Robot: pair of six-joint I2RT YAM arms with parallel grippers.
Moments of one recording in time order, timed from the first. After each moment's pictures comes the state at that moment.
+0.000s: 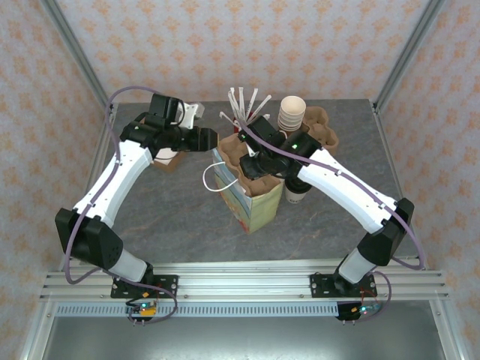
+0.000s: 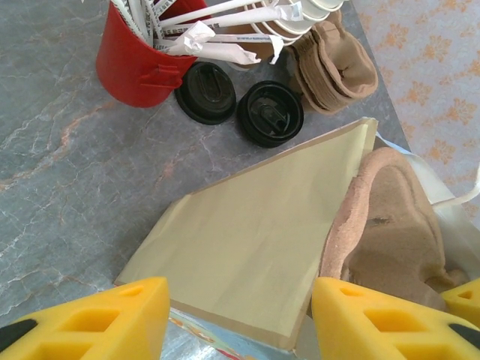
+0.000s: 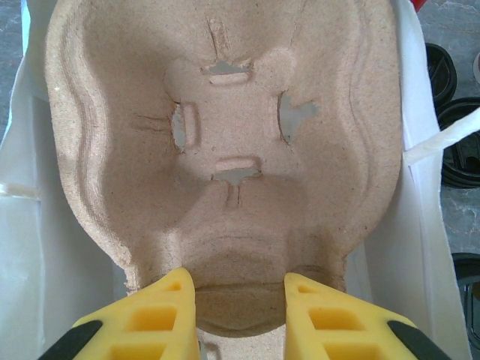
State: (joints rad) left arm -0.24 1.52 1.51 -0.81 0.50 -0.30; right arm 0.85 1.60 1.74 -1.14 0.12 0.32
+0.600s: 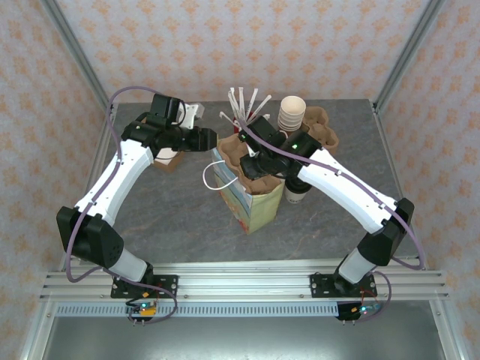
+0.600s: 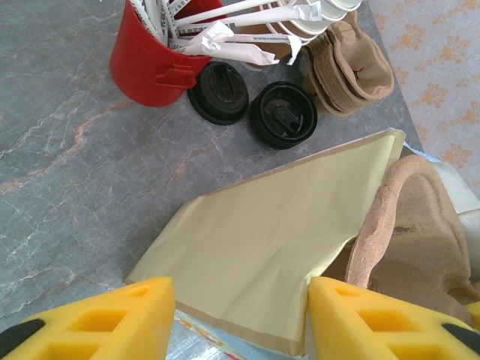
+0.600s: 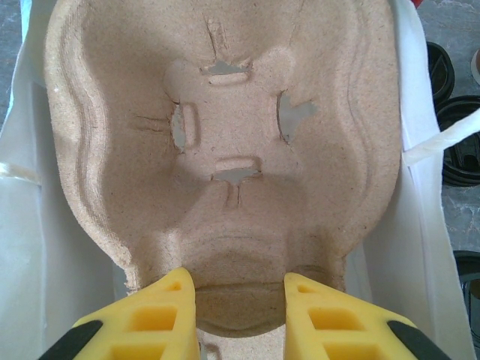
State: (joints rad) left arm -0.24 1.53 1.51 -0.81 0.46 -0.30; right arm 0.85 1.60 1.74 -1.14 0.12 0.32
